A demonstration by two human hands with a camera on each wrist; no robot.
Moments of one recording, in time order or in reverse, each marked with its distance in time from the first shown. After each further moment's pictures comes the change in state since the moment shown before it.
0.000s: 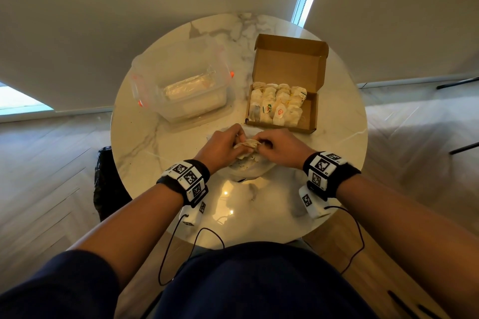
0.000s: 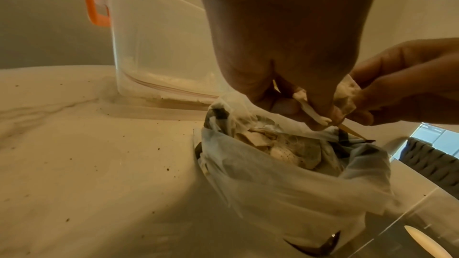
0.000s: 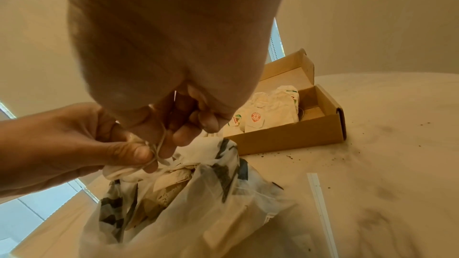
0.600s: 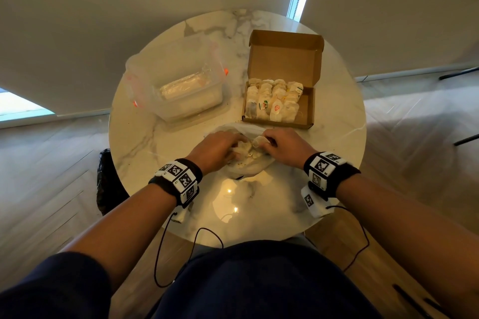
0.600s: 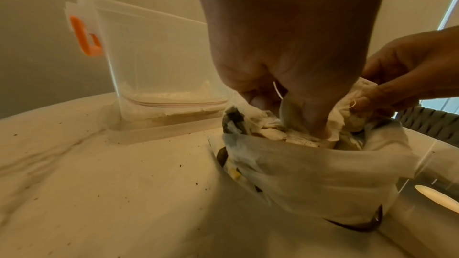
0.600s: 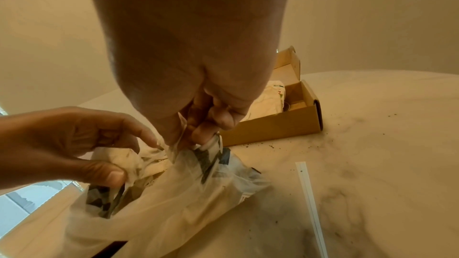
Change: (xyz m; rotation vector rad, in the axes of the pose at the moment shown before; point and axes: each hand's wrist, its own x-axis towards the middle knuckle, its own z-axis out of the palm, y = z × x) left_hand -0.001 -0.012 -0.001 0.337 -0.150 0.205; right_hand -0.008 0.026 0.004 -0.158 0.065 0.049
